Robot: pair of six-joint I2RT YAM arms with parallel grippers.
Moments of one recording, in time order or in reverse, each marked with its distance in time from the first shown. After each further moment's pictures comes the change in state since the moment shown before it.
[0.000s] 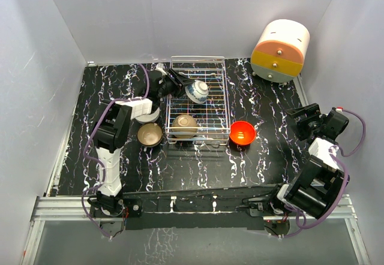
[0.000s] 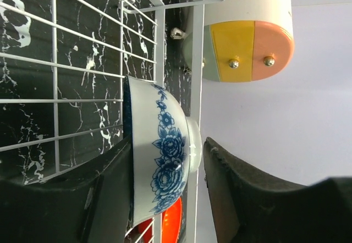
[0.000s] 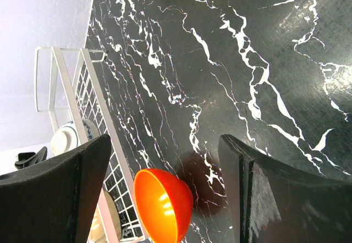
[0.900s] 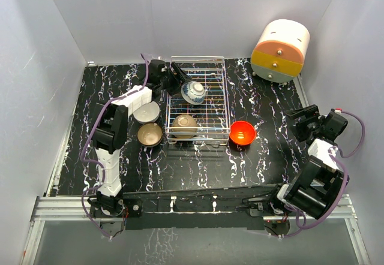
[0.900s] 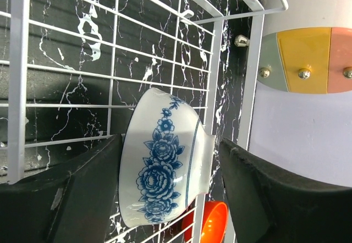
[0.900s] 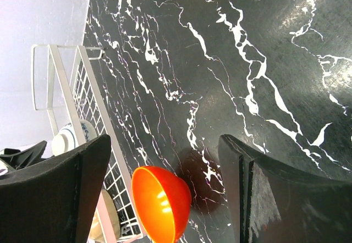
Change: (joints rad) left arm -0.003 -0.022 0.228 -0.520 -0.136 0.278; right arm 0.000 -0.005 -0.018 0.005 -0.002 0.000
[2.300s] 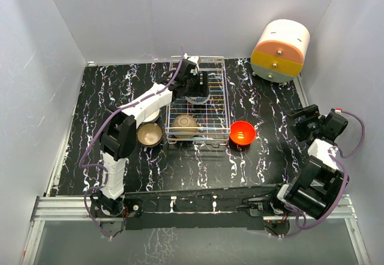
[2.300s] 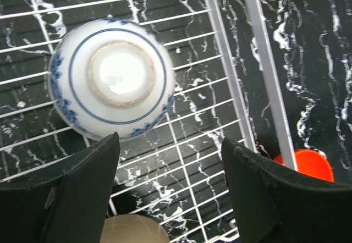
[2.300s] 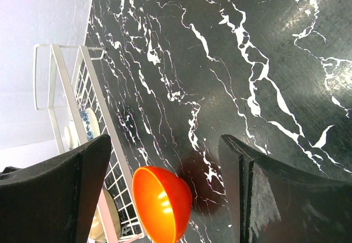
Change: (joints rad) left arm -0.246 -0.023 0.220 -0.397 -0.255 0.525; right arm 0.000 -0.001 -0.002 0.006 -0.006 0.000
